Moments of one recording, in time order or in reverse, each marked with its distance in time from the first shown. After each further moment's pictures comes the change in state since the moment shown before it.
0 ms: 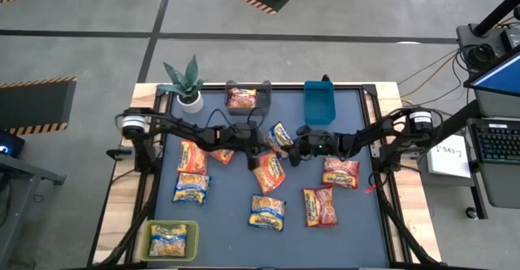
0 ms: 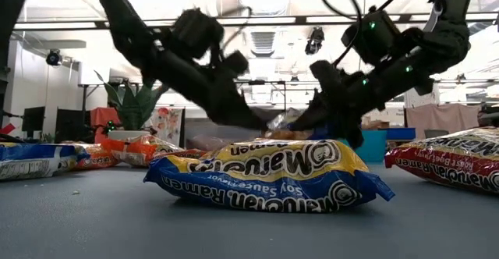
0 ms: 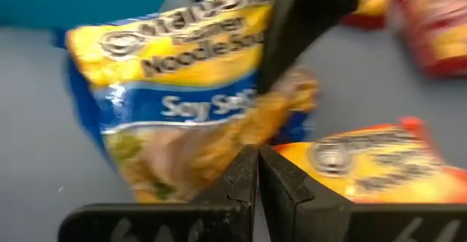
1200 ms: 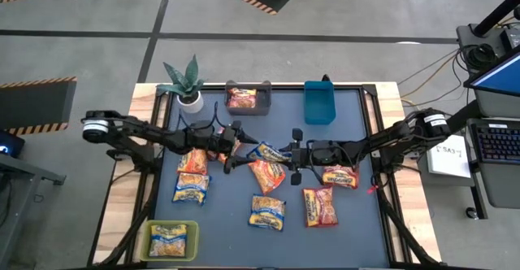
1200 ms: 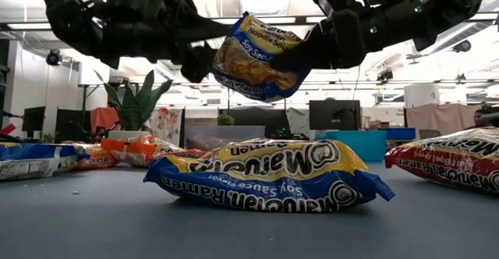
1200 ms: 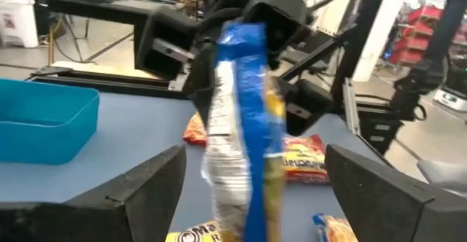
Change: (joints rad) left arm -0.033 -0.349 -0.307 0.396 0.211 -0.157; right arm 0.221 -0.131 0.149 -0.066 0.098 -0.885
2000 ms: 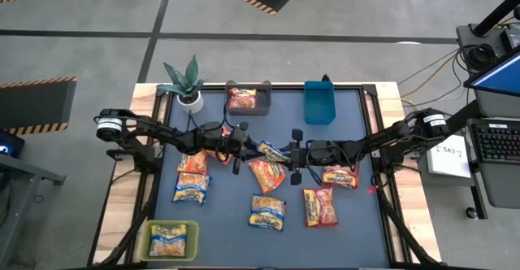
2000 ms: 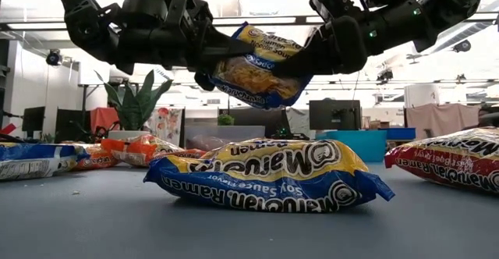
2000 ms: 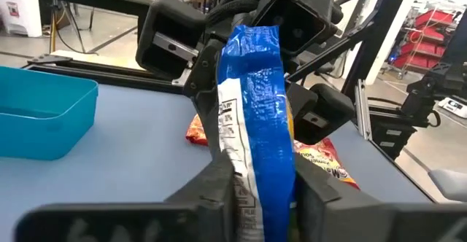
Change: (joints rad) left arm -0.002 0.135 0.079 0.049 -0.026 -0.029; right arm 0.000 0.006 0.006 -0.049 0.002 0.030
